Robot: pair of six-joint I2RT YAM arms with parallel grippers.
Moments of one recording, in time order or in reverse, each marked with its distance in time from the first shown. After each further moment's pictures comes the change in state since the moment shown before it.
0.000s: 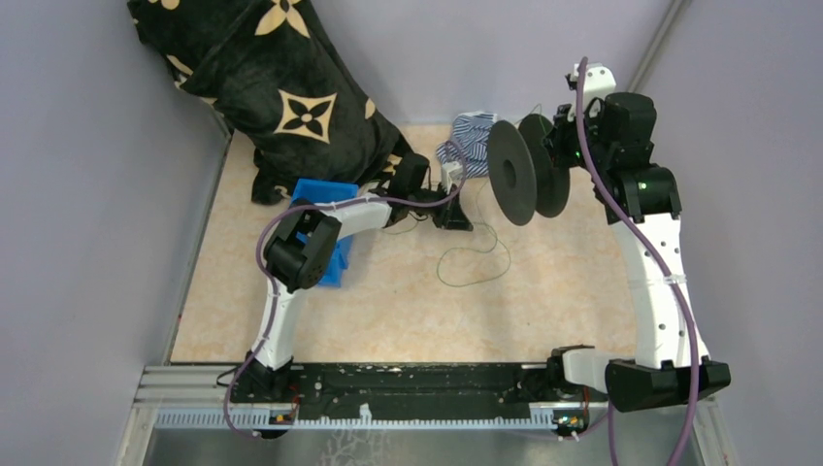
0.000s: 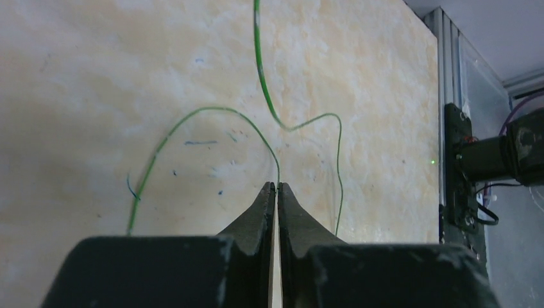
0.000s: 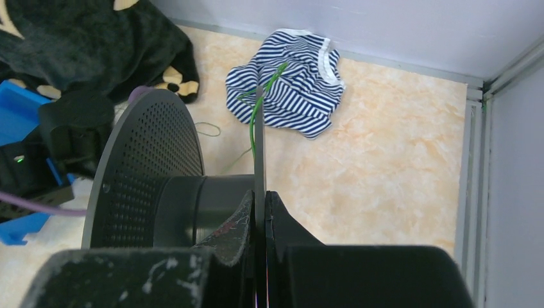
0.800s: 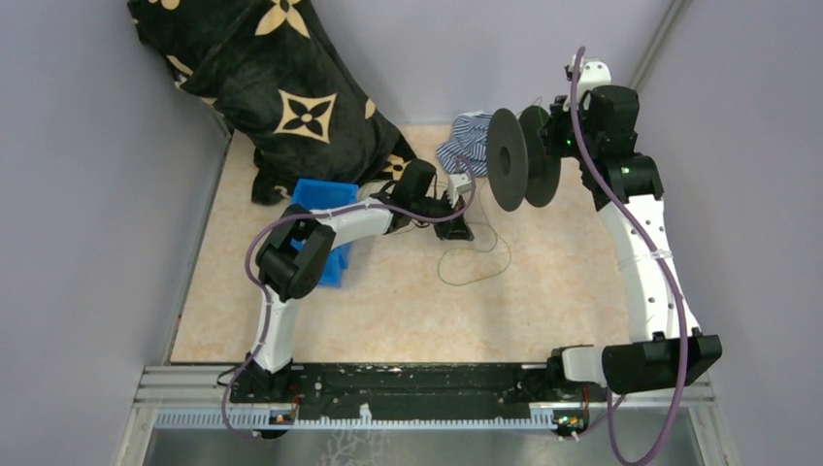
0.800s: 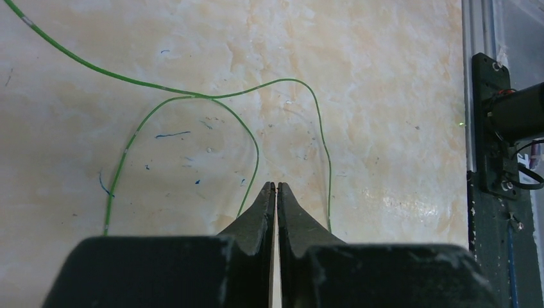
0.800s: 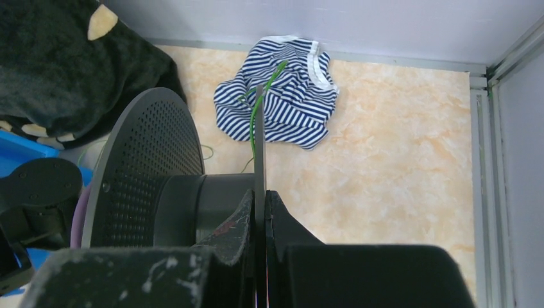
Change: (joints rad) left arm -0.053 -0.112 -0.096 -0.099 -0.047 0.227; right arm 0.000 0.084 -0.023 0.108 0.074 0.084
